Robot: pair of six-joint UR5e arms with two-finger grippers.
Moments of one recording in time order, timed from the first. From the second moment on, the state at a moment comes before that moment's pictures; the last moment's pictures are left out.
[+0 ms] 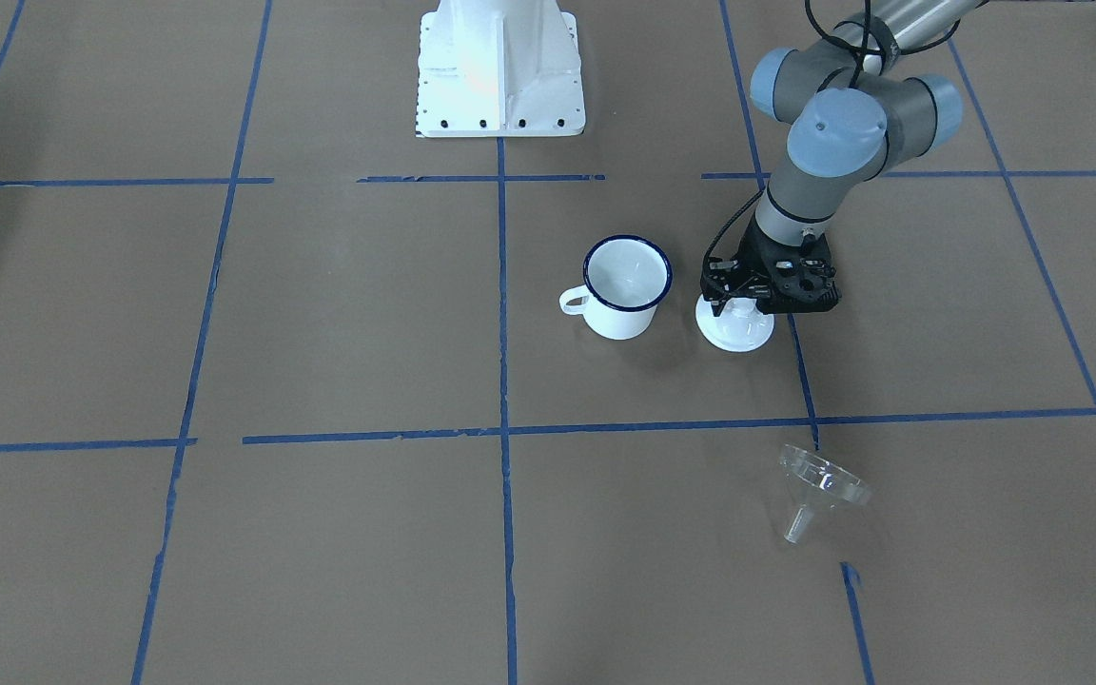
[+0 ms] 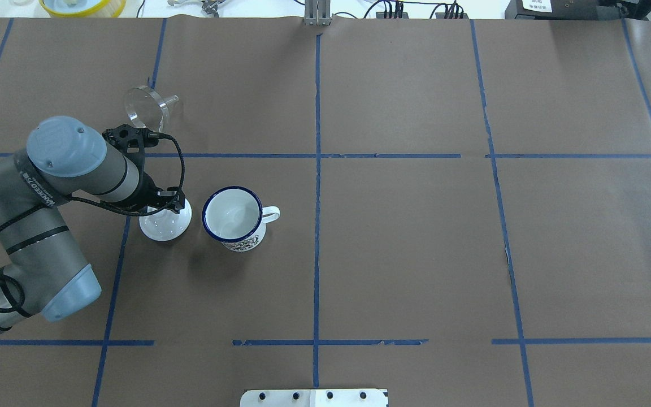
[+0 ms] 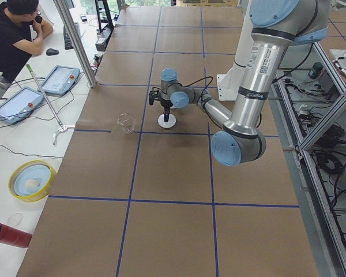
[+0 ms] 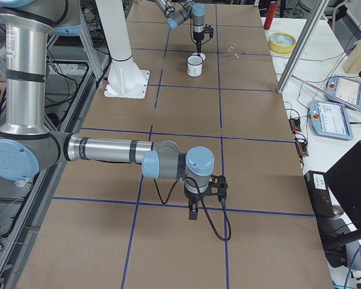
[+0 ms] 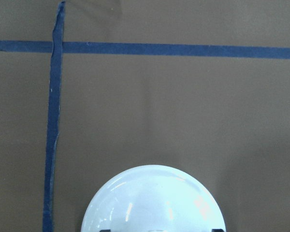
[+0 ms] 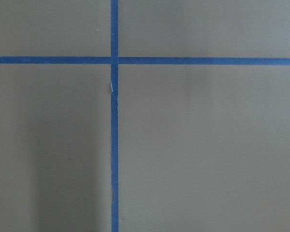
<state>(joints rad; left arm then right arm) -0.67 -1.88 -1.76 -1.82 -1.95 -1.11 1.57 -1.68 1.66 -1.57 2.29 0.01</state>
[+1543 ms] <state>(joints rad) -0.67 -1.87 -1.77 -1.82 -1.95 -1.11 1.57 -1.68 1.66 -1.57 2.29 0.01</state>
